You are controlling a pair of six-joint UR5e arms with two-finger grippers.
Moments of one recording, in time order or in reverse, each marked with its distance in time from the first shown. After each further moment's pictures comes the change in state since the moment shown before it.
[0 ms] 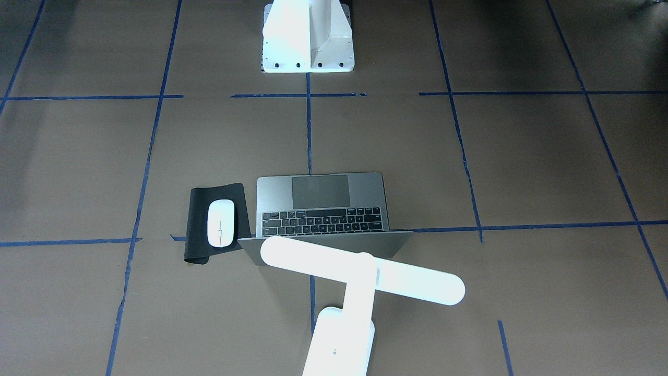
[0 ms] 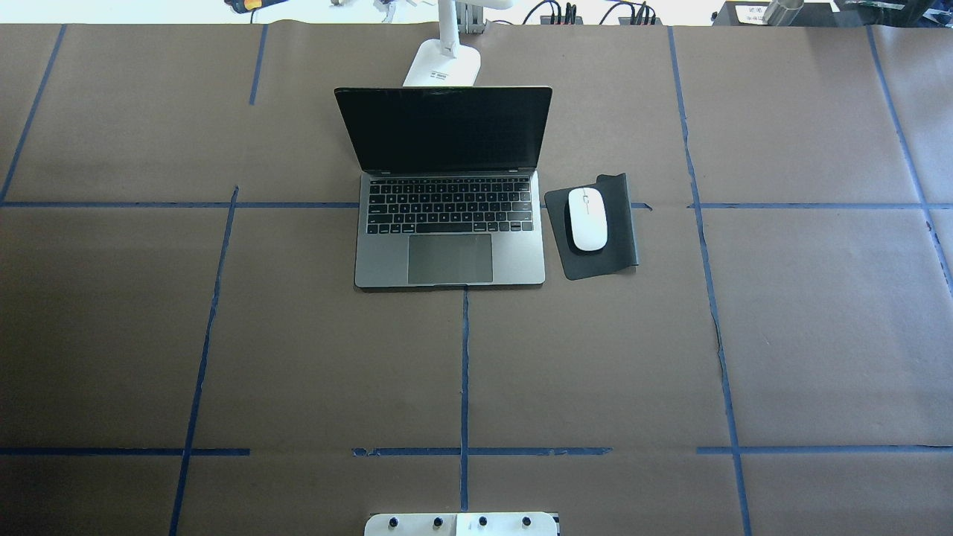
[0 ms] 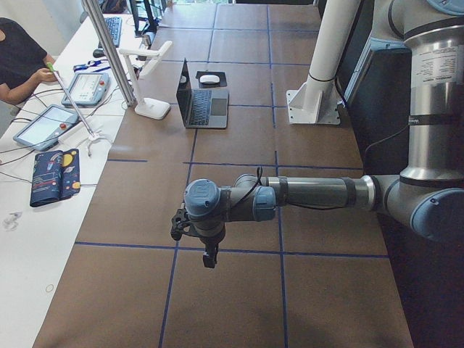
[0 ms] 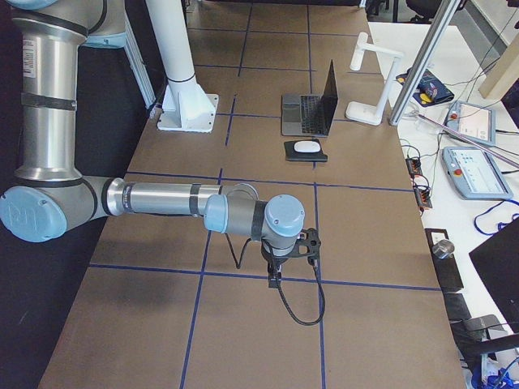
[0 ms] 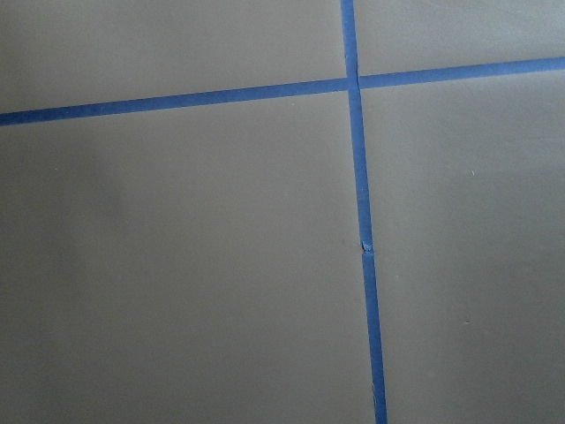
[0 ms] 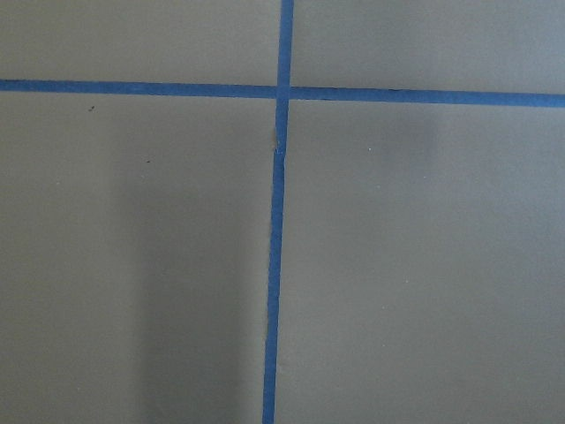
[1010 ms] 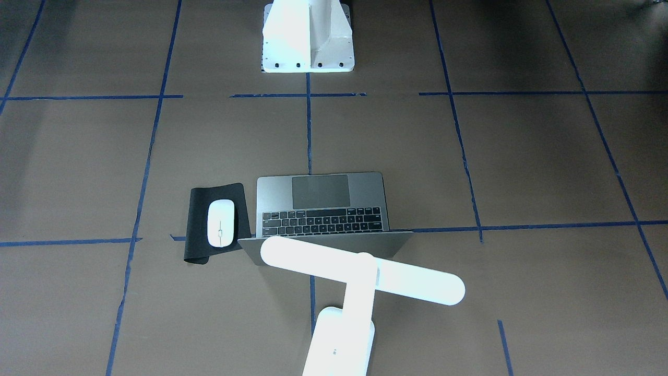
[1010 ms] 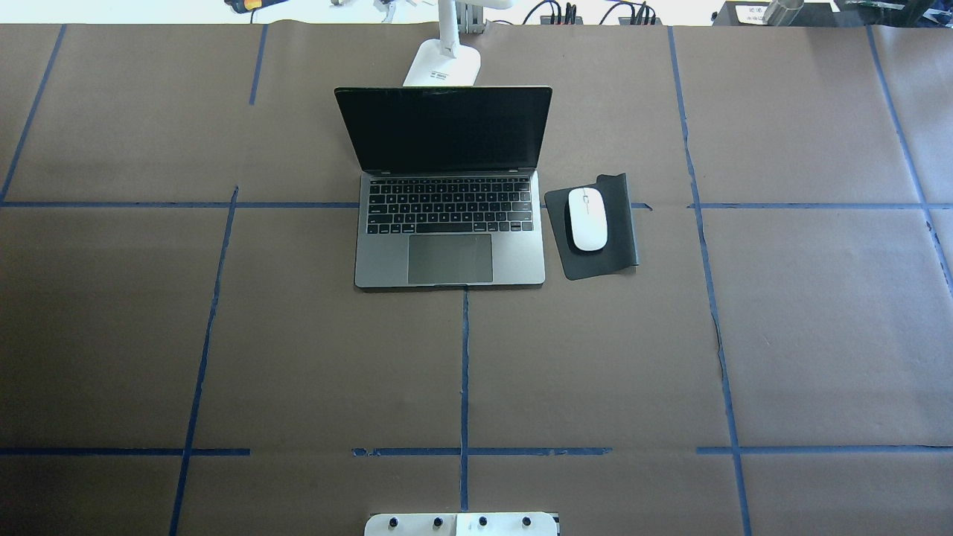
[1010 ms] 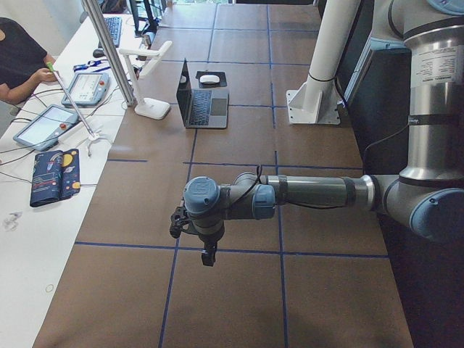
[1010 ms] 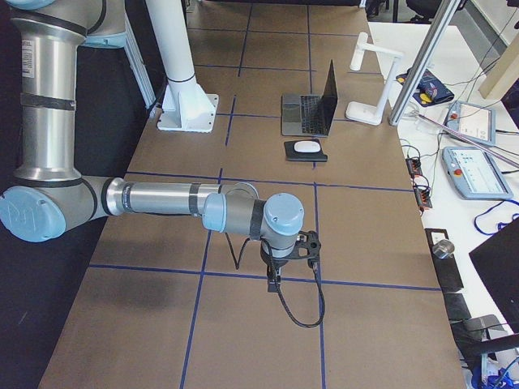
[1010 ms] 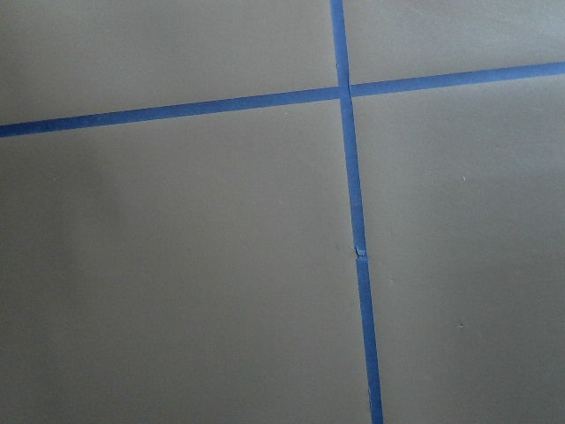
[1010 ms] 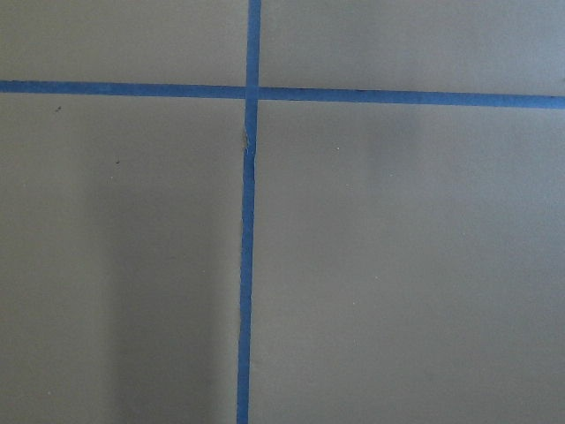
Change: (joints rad) left arm 0.001 0.000 -0.015 0.000 0.001 0.003; right arm 0.002 0.000 0.000 0.000 -0.039 0.006
